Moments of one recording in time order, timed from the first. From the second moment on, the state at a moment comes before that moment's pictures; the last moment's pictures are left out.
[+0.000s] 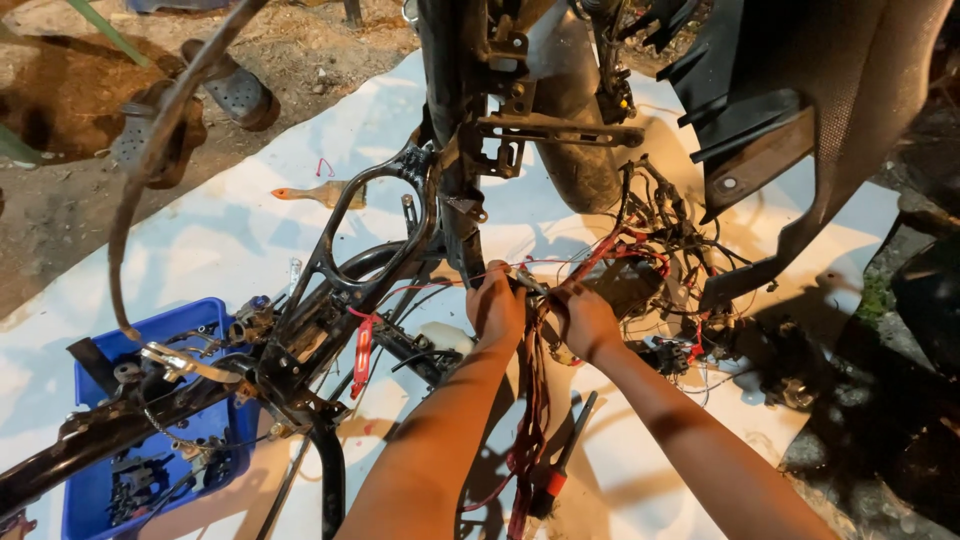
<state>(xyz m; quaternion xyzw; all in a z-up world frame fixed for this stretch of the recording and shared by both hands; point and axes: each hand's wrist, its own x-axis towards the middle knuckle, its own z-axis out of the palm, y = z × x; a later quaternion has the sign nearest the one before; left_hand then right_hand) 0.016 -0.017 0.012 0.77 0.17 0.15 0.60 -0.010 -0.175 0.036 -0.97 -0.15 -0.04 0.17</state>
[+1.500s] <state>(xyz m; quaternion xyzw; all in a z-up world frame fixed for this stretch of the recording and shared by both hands) -0.028 0.125 0.033 0.74 0.14 -0.26 0.60 -0.138 -0.100 0.058 -0.65 -0.03 0.37 0.67</state>
